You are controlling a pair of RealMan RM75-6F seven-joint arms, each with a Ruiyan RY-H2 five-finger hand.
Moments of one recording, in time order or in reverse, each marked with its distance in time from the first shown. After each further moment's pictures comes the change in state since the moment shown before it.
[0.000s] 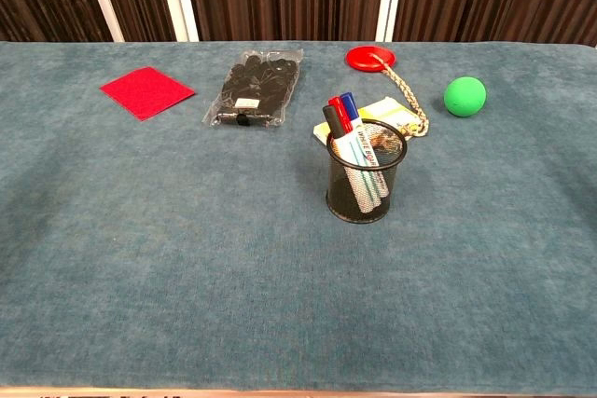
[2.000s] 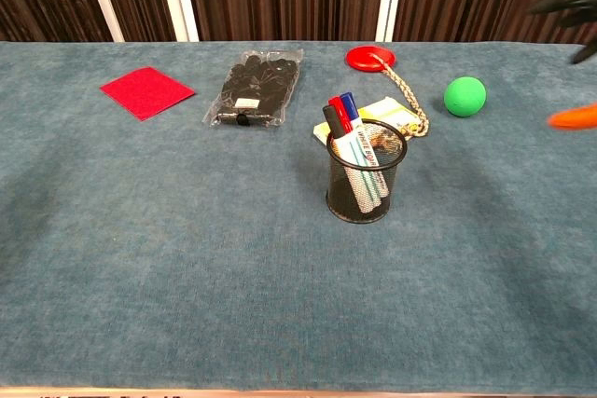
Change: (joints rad) left arm 0.007 0.000 -0.005 -0.006 -0.012 0.004 -0.004; right arm 0.331 -0.046 0.137 -0.291 0.215 -0.376 0.085
